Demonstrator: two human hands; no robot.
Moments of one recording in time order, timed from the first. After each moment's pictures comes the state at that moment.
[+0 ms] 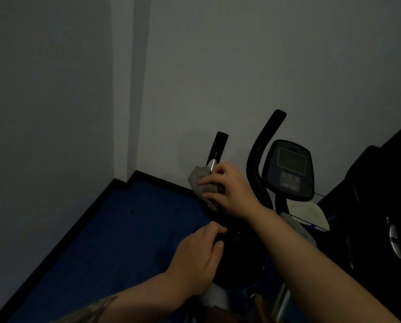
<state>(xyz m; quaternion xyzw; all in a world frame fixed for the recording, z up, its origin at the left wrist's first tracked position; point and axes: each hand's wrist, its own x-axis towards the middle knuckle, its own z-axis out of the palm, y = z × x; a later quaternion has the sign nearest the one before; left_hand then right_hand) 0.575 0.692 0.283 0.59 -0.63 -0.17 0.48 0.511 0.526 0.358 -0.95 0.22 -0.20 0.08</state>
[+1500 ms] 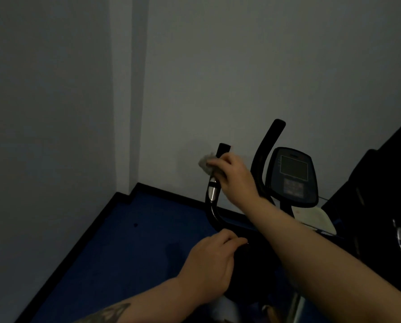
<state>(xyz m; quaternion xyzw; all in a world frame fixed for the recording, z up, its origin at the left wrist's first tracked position) 0.584 0.678 0.285 0.53 -0.73 -0.08 0.43 0.540 0.492 0.357 -0.91 0.26 -0.31 0.00</state>
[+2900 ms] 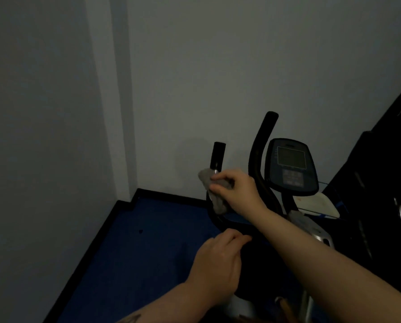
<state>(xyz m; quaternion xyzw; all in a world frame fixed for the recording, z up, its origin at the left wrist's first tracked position) 0.586 0.674 0.279 0.52 -0.73 -0.07 0.44 0.530 0.532 0.356 -0.80 0.42 -0.33 0.26</state>
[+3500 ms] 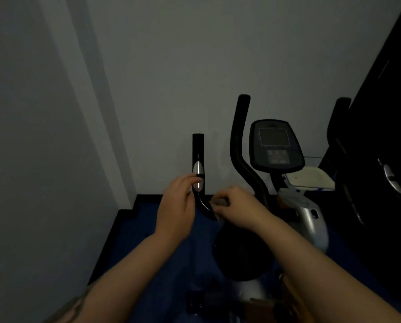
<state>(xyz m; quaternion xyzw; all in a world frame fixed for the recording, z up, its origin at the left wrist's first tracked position) 0.651 0.628 0.318 0.57 -0.65 -0.09 0.50 0.486 0.575 0.351 -0.82 0.50 -0.12 0.26</state>
